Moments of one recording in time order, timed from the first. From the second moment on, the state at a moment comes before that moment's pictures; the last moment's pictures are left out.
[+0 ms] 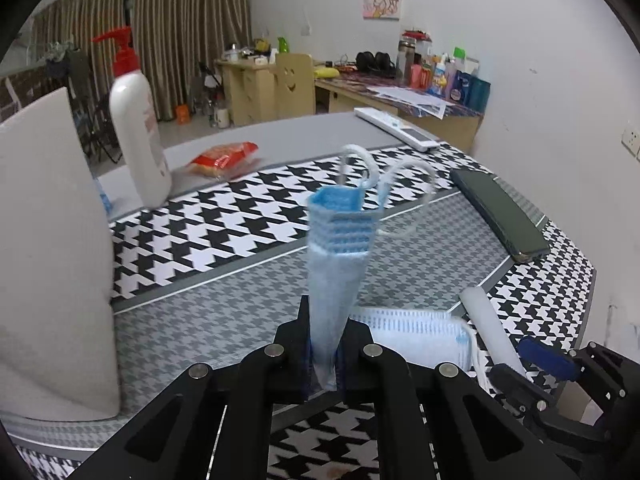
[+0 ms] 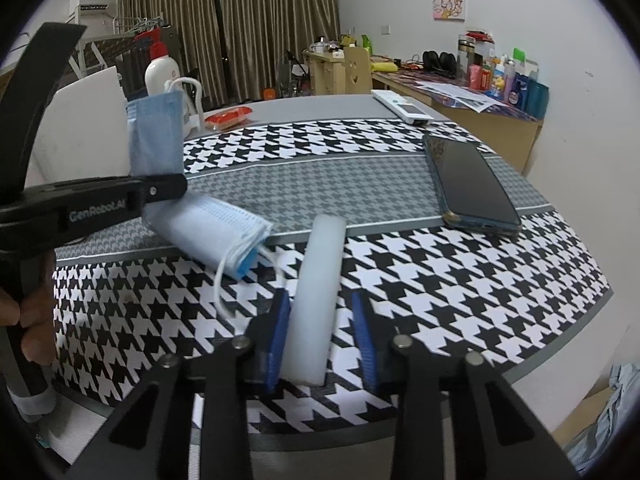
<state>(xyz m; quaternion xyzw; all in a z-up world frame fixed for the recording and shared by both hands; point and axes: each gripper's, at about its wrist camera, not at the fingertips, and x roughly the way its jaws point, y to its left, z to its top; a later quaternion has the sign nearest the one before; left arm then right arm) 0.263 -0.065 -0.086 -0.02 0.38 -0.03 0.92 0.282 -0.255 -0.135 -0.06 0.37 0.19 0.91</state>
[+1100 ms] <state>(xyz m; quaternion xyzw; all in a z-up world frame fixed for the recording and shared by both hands) 0.202 -0.032 -0.042 -0.03 0.32 -0.02 0.95 0.263 -0.245 -0.088 -0.05 0.31 0.21 0.92</state>
